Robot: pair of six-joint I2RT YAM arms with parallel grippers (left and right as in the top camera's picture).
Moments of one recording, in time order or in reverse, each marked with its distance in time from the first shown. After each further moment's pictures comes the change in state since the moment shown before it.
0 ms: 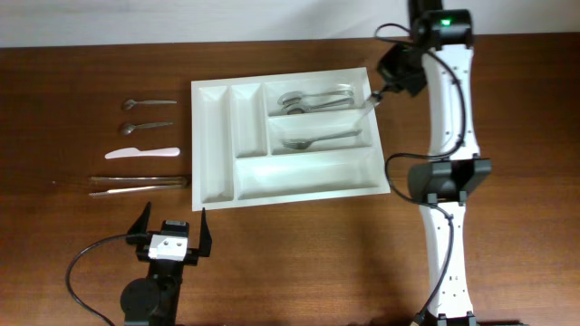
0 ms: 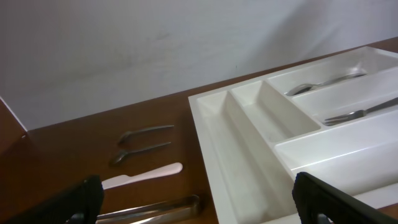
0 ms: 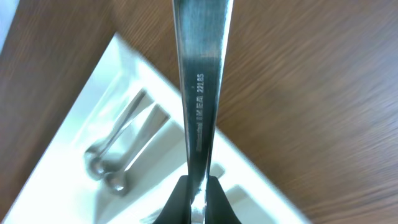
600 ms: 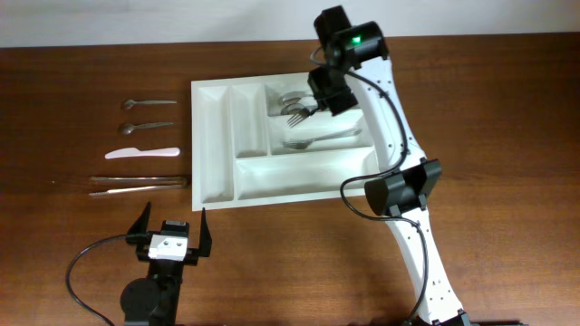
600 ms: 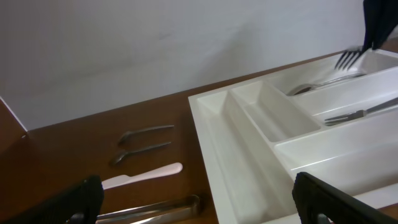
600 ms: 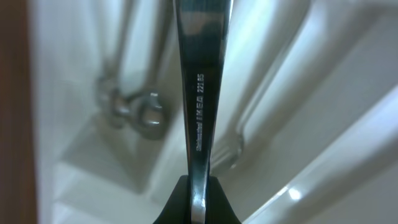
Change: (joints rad) left arm 0.000 0.000 0.000 0.000 0.000 0.000; right arm 0.290 -0.002 -0.074 0.000 0.053 0.601
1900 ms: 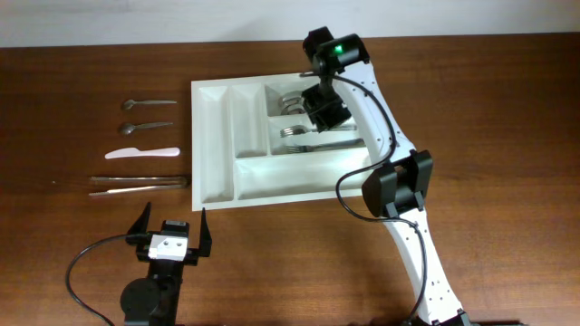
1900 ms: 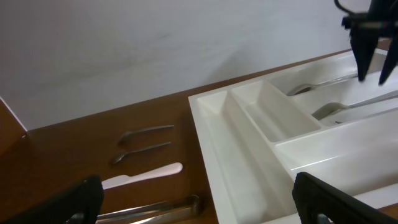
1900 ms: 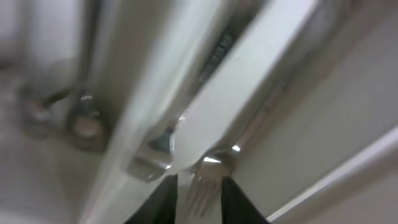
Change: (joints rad) left arm 0.000 0.000 0.000 0.000 0.000 0.000; right arm 0.008 -0.002 -0.153 0.048 -0.015 -0.128
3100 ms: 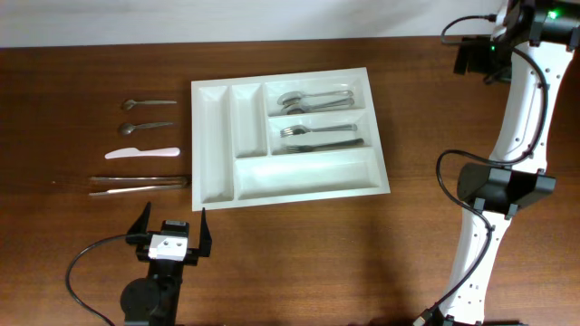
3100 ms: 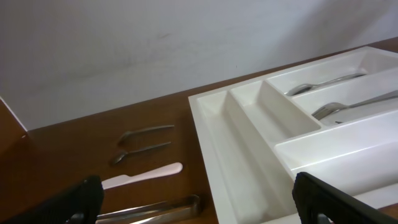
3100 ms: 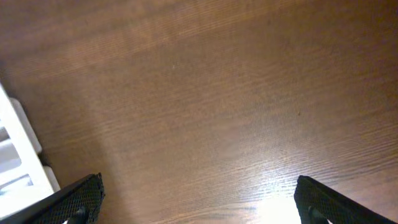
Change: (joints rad) left arm 0.000 0.000 0.000 0.000 0.000 0.000; right arm -0.573 -0.192 0.139 -0.048 0.189 -1.270
